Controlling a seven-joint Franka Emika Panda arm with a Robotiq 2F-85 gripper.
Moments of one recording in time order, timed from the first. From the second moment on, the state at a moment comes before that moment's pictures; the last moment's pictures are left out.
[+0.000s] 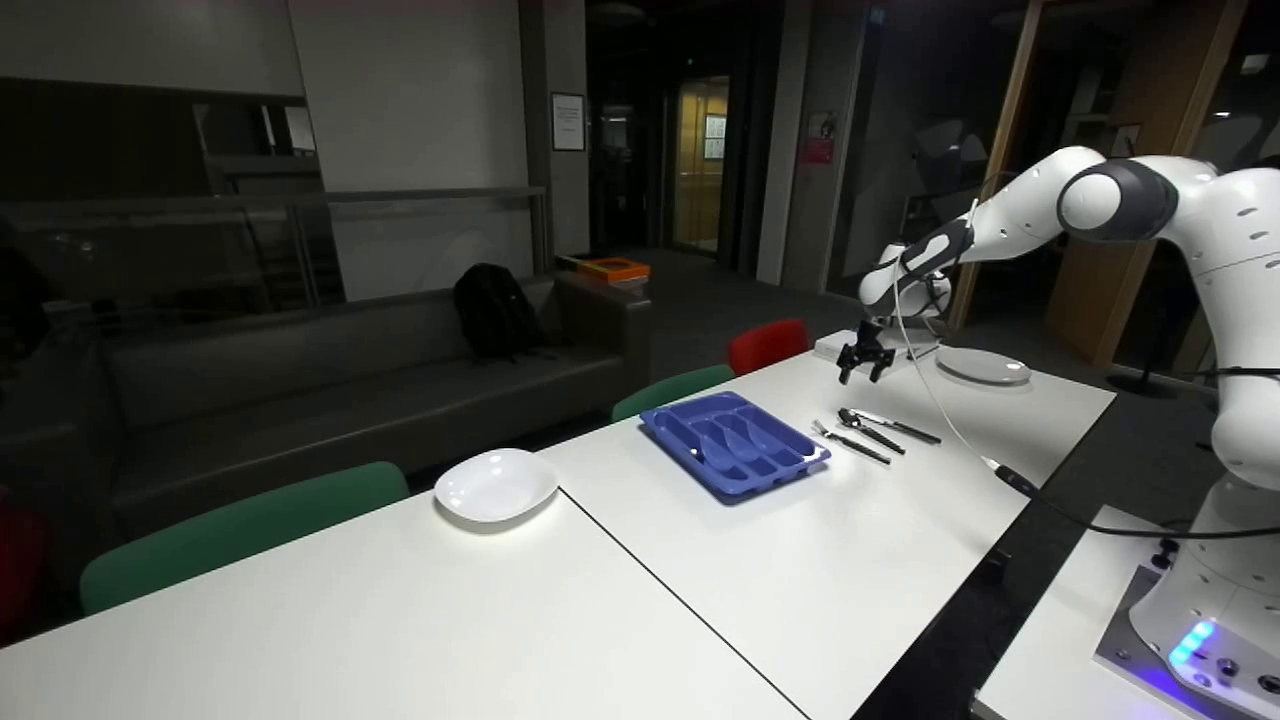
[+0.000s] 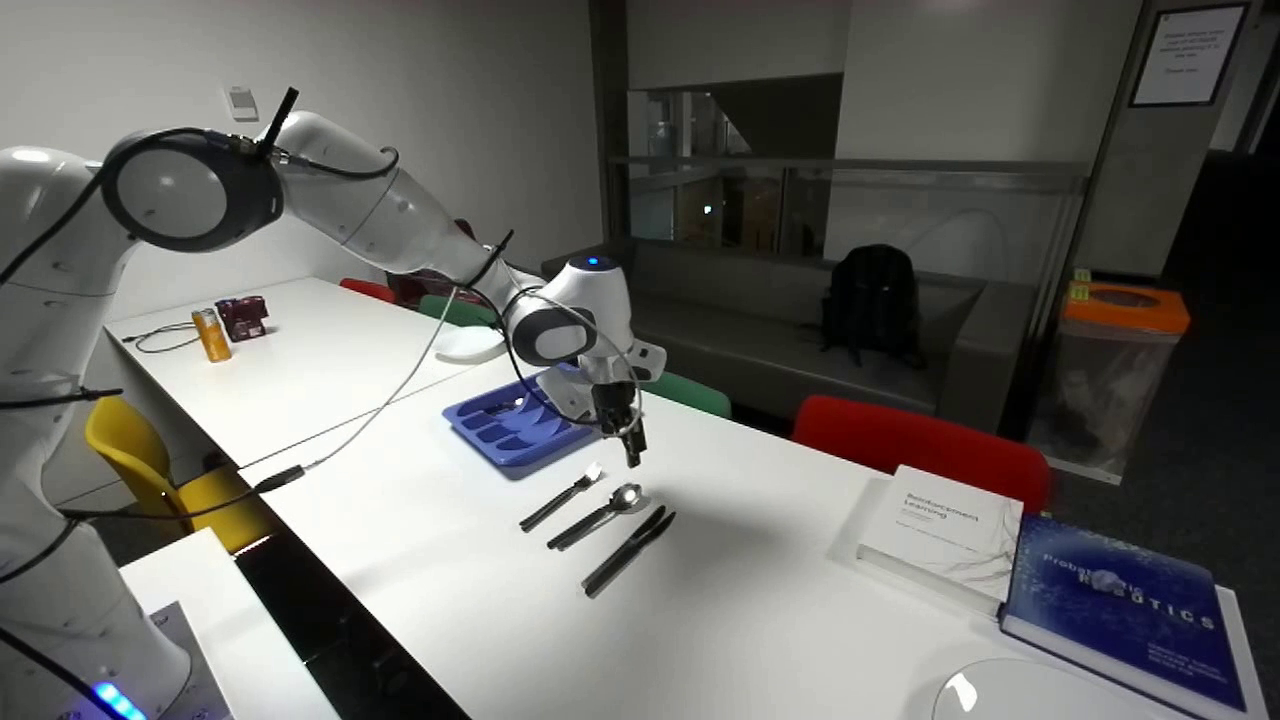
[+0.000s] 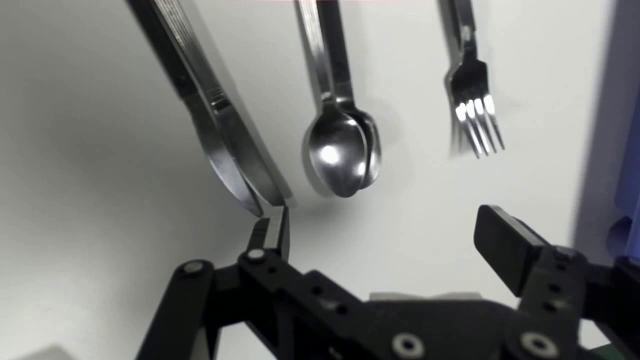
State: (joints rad) arm -0.31 0.58 -0.05 -1.78 0.15 2.49 -0.10
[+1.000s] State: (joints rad) arm 0.00 0.39 -0.10 -1.95 0.02 2.46 0.23
